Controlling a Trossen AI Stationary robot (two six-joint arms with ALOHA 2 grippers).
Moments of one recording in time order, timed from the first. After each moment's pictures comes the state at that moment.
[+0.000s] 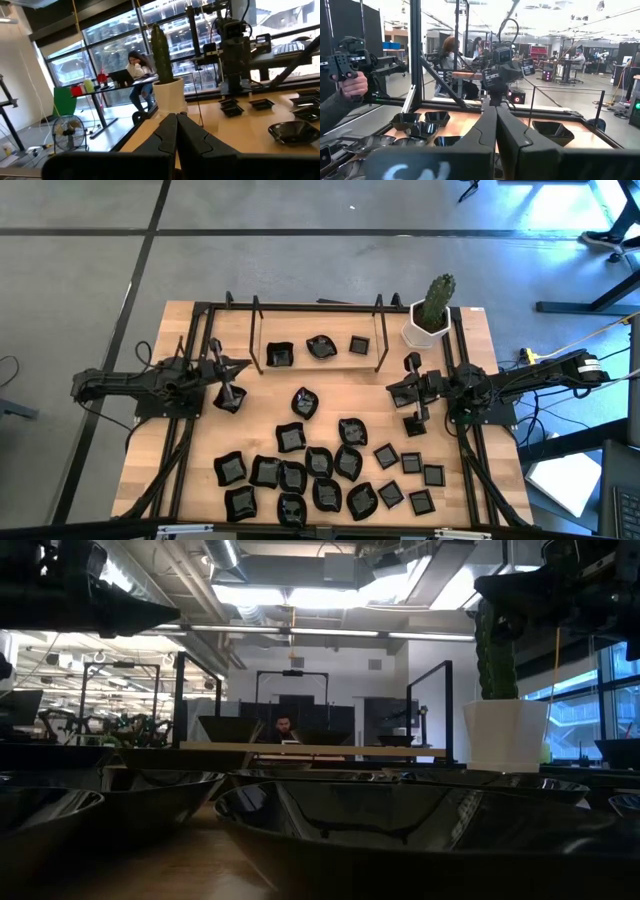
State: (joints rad) left arm 0.04 0.08 0.01 0.21 -0.30 0.27; right arm 0.04 0.76 0.04 0.94 -0.05 -0.05
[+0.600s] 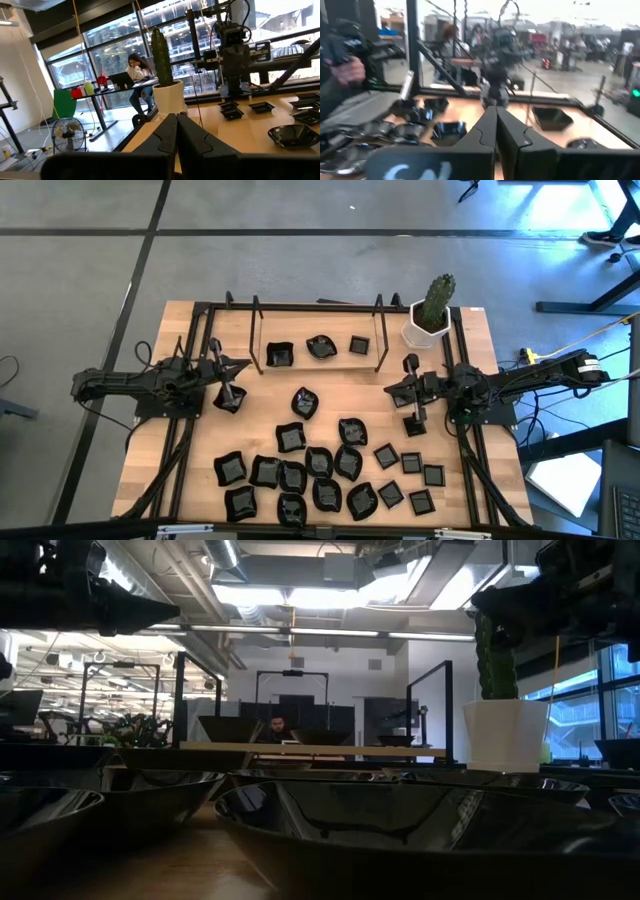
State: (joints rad) left arm 0.03 0.08 0.01 0.23 -0.31 0.27; right arm 0.04 0.77 0.05 0.84 -0.02 -0.06
